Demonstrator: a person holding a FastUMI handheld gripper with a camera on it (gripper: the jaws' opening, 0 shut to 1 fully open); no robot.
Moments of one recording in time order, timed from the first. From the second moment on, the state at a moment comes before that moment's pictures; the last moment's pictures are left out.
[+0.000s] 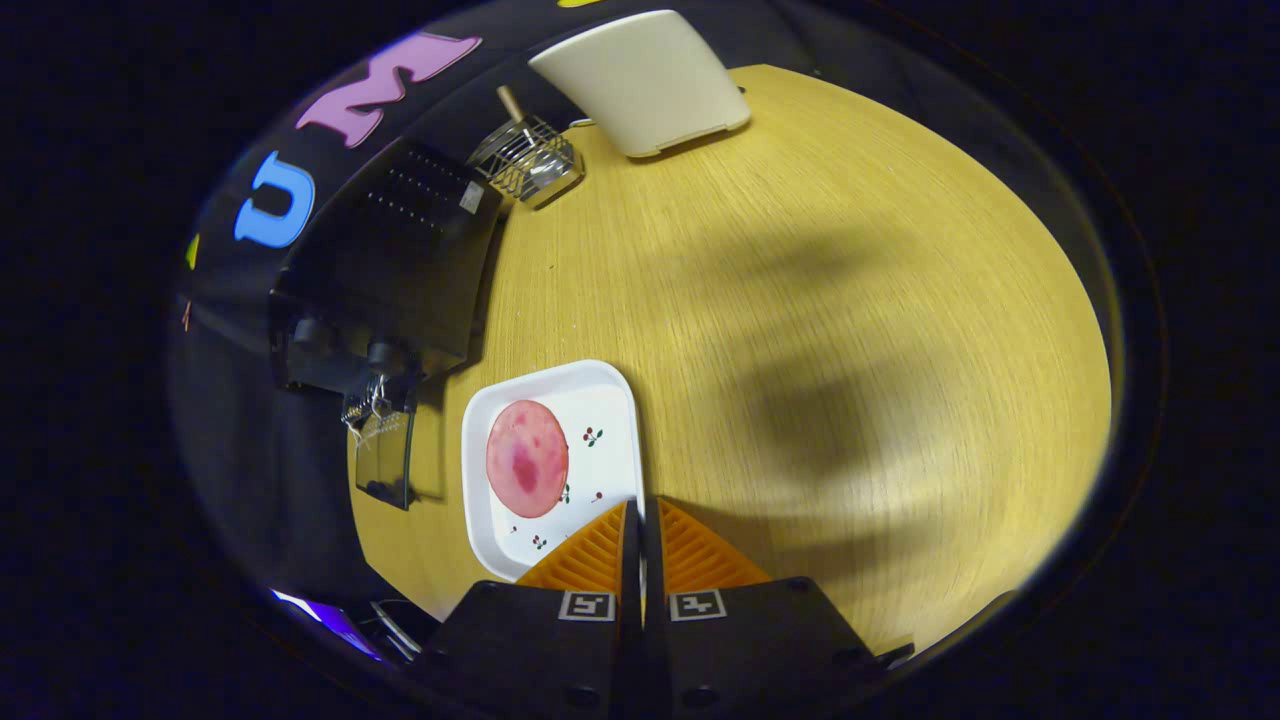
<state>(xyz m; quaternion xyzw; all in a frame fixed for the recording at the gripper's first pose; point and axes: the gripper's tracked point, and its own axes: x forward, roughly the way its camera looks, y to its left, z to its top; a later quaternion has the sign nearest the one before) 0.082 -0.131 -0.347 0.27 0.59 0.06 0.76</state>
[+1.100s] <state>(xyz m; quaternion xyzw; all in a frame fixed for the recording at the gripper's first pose) 0.047 -0.100 -0.284 0.42 0.55 0.02 0.72</state>
